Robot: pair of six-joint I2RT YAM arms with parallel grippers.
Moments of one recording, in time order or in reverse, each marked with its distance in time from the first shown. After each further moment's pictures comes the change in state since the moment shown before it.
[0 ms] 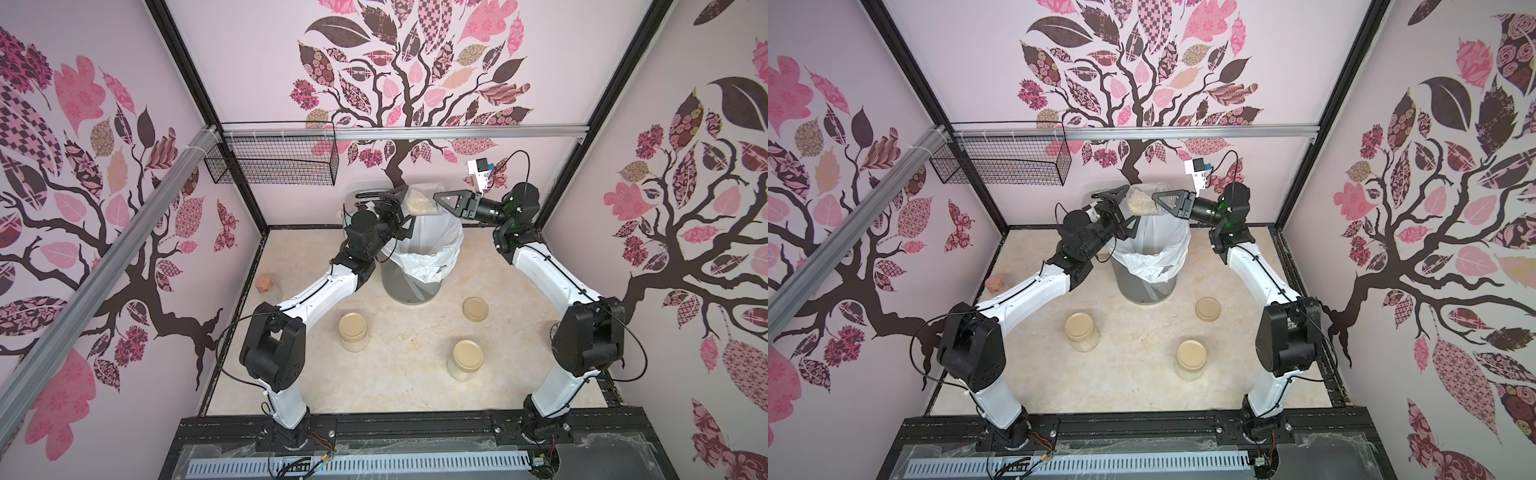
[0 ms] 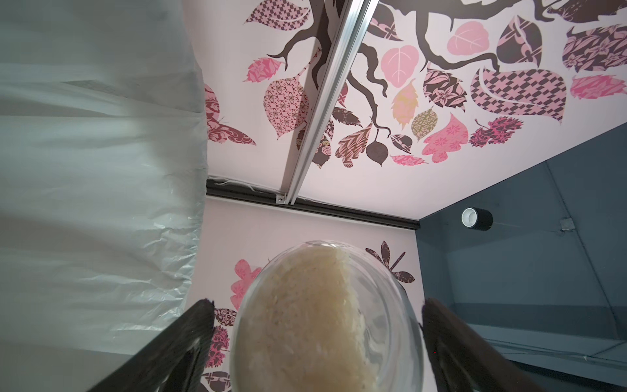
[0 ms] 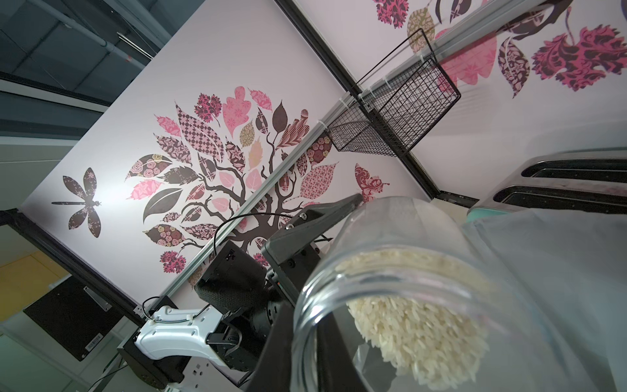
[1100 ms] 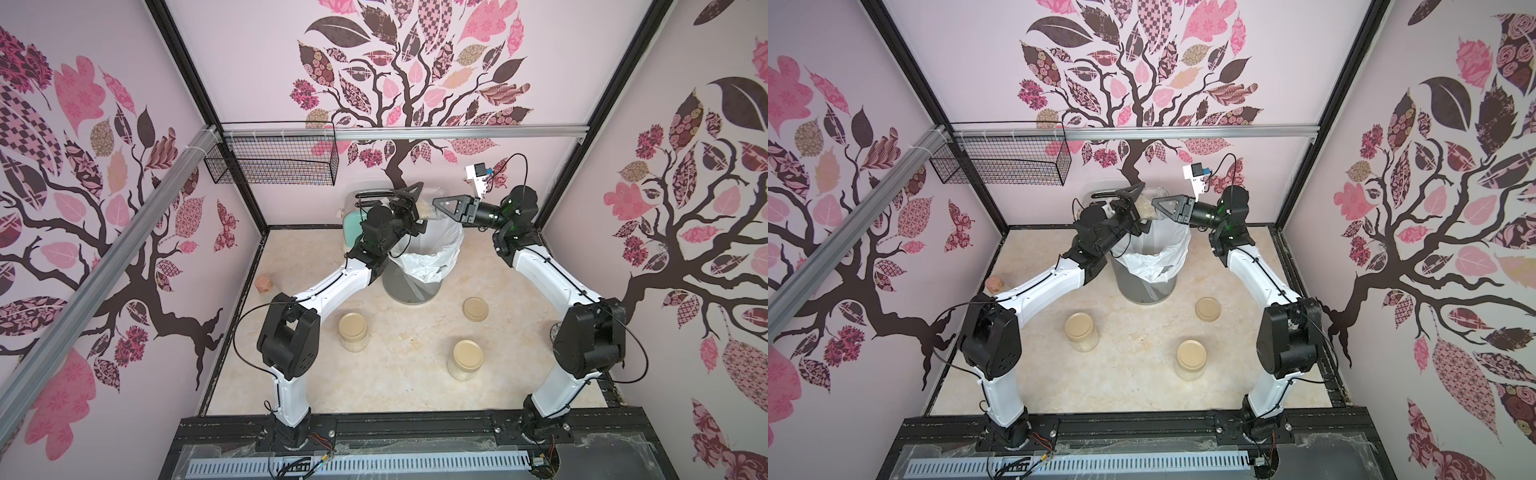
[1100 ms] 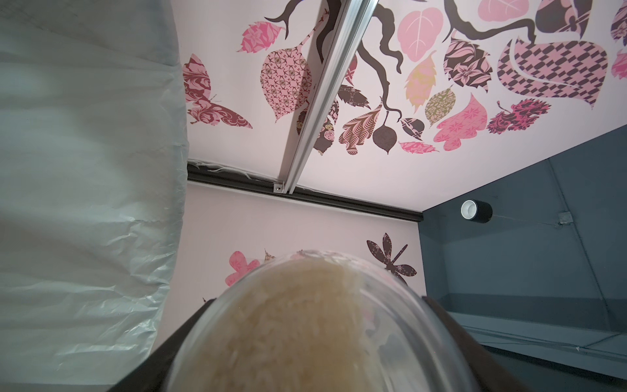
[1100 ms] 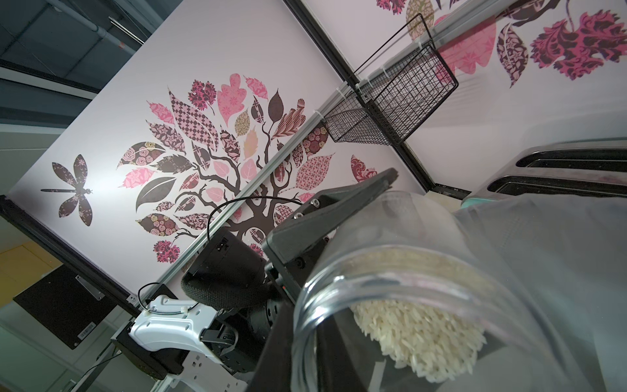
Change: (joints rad) left arm -0.049 0.115 0.138 -0.017 -0.014 0.001; right arm 0.002 -0.015 -0.036 -0.027 -0.017 -0.060
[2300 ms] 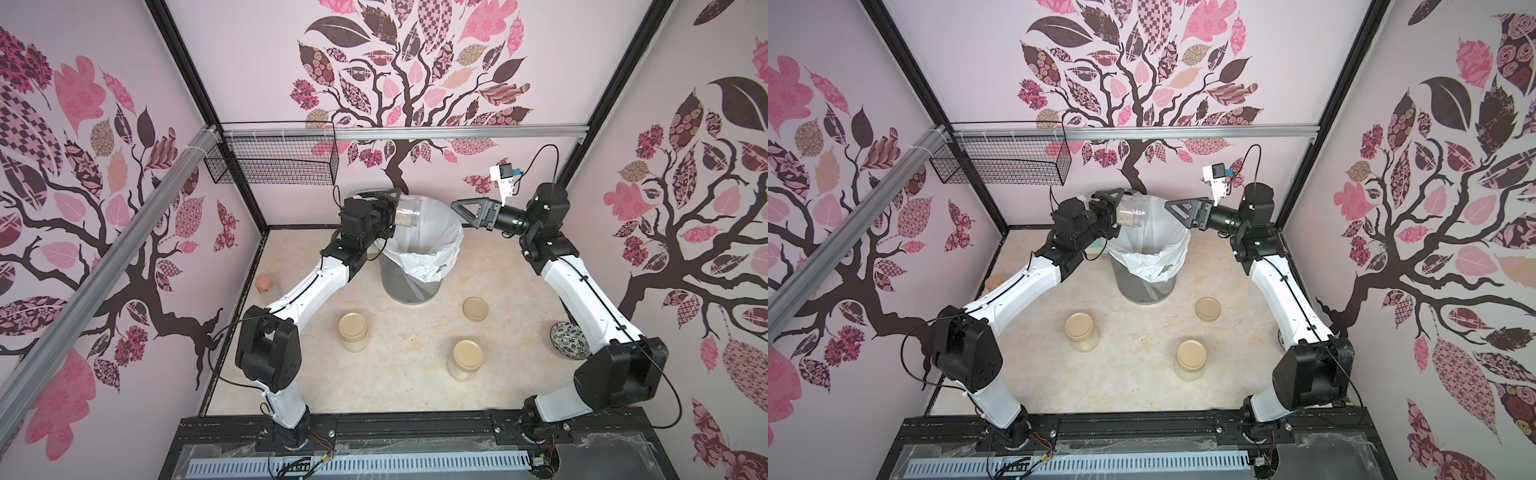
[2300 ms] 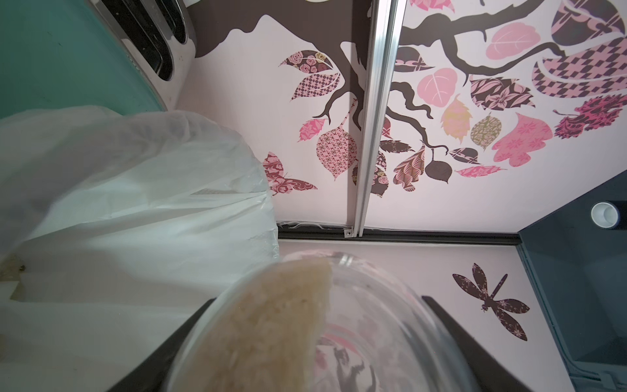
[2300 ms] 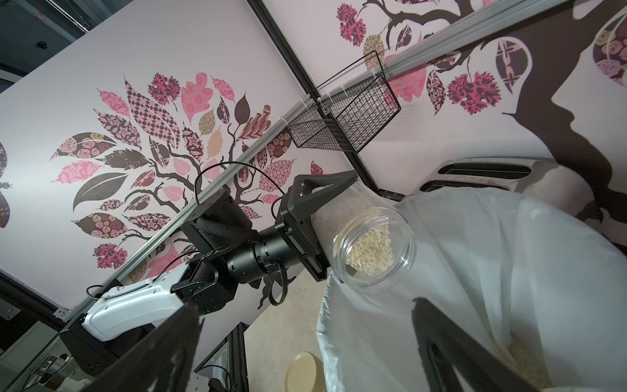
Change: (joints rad) left arm 0.115 -0.137 -0.039 -0.330 -0.009 0.356; right arm -0.080 -0.237 -0.047 -0.418 0.087 -0.314
